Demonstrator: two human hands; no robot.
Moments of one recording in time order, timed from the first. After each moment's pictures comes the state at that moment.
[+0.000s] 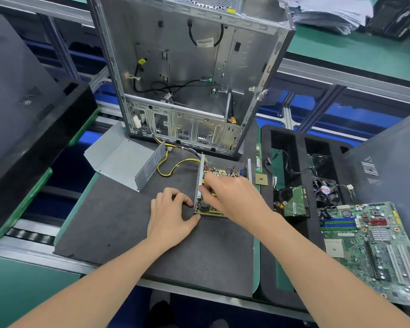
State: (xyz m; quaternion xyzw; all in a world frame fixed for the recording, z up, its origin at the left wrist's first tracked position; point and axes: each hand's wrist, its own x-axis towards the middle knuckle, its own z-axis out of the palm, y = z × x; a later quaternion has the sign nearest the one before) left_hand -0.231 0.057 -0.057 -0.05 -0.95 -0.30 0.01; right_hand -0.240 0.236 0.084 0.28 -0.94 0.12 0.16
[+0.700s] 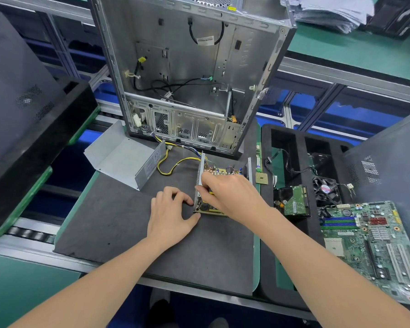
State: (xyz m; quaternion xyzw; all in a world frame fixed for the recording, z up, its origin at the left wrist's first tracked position) left_hand -0.230 0.057 -0.059 -0.05 -0.95 -0.29 0.02; right_hand -0.245 0.232 0.084 0.30 -0.94 0.12 0.14
